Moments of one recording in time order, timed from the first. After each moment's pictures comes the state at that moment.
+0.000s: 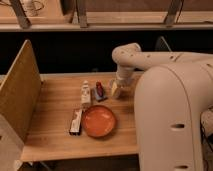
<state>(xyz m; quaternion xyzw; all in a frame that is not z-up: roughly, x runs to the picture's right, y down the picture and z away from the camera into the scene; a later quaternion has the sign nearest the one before) 0.114 0.010 0.807 -0.25 0.23 0.60 0.73</state>
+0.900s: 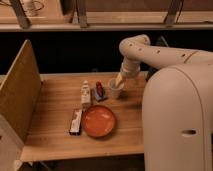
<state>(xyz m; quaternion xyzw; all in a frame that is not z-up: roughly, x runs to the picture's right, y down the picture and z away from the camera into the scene) 0.123 -0.017 0.809 -0.24 0.19 0.61 0.73</state>
